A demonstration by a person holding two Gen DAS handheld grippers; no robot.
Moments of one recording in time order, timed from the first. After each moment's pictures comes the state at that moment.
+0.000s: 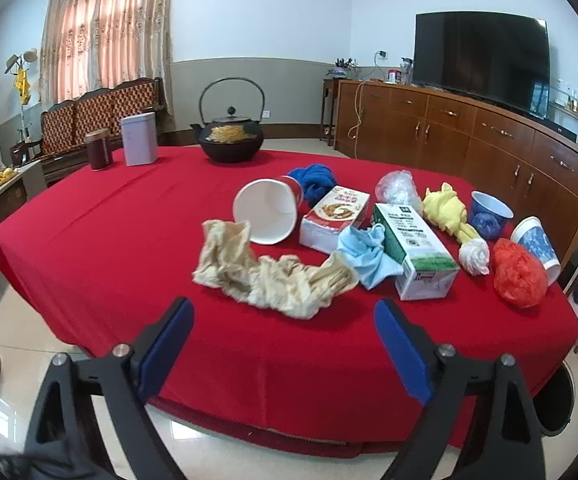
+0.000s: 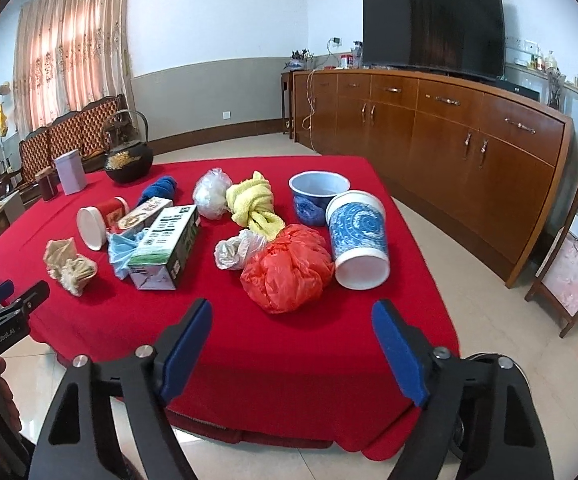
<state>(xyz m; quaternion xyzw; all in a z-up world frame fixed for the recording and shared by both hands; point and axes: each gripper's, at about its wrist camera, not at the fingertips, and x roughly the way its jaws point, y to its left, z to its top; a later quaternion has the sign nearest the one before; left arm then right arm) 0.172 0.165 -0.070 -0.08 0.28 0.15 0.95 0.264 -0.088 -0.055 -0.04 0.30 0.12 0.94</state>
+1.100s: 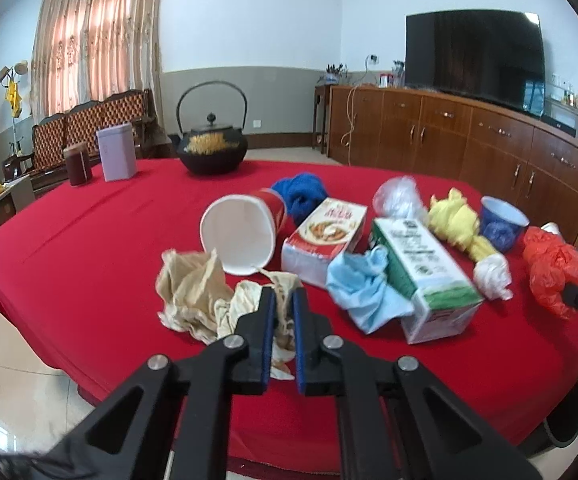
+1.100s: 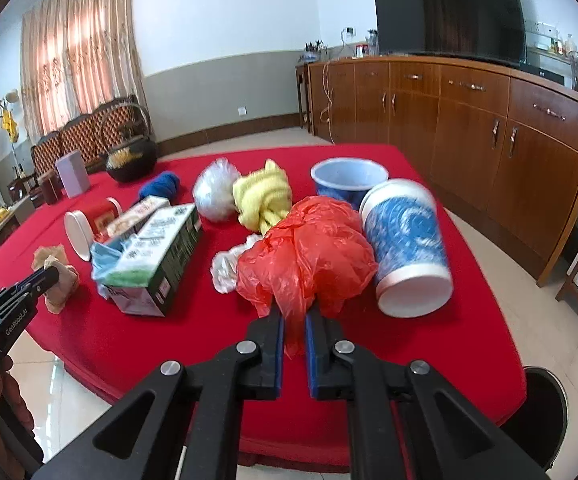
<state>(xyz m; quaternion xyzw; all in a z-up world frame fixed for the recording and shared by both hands) 0.209 0.156 -0.075 -0.06 0.25 0.15 0.95 0.310 -0.075 -0.075 -0.01 0.30 0.16 0.94</state>
